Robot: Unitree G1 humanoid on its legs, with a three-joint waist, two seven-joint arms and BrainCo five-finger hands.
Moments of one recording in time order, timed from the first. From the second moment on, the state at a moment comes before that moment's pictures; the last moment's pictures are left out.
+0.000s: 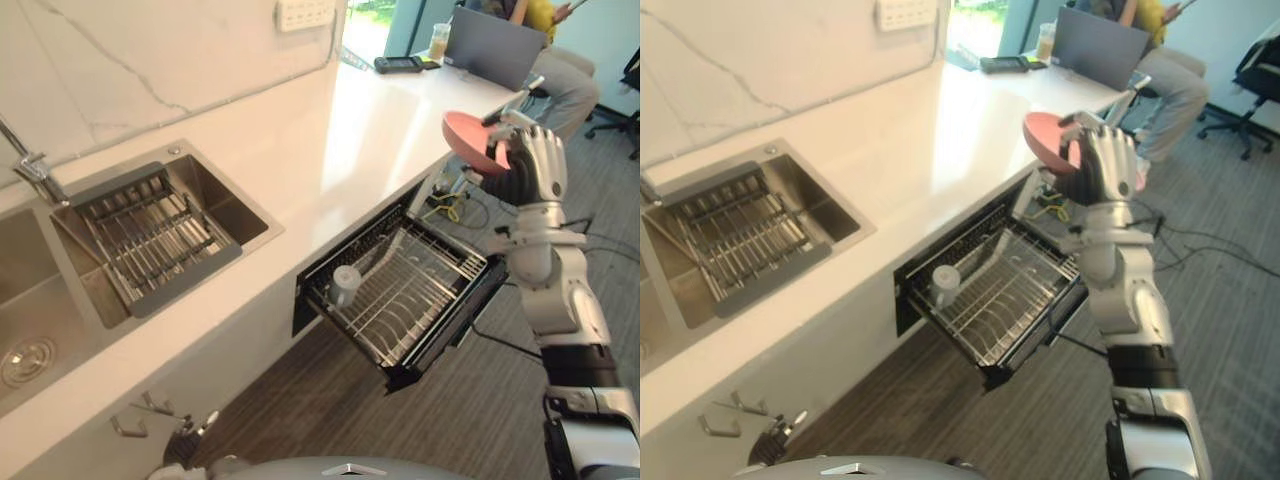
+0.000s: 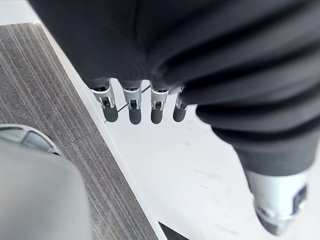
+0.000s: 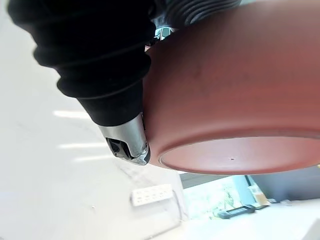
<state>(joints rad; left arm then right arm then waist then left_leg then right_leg) 0.24 0.08 0.15 0.97 -0.09 -0.26 -0.01 -0.29 -0.64 -0.15 -0.03 -0.68 -0.15 -0.26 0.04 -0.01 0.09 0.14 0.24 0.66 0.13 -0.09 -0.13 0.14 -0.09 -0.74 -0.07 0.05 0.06</state>
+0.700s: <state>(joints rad) 0.11 0.12 0.11 0.95 -0.08 -0.29 -0.02 -0.35 -0.56 -0.19 0.17 -0.67 -0.02 -0.27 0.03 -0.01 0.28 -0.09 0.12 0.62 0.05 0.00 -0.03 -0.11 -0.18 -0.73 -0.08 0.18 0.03</state>
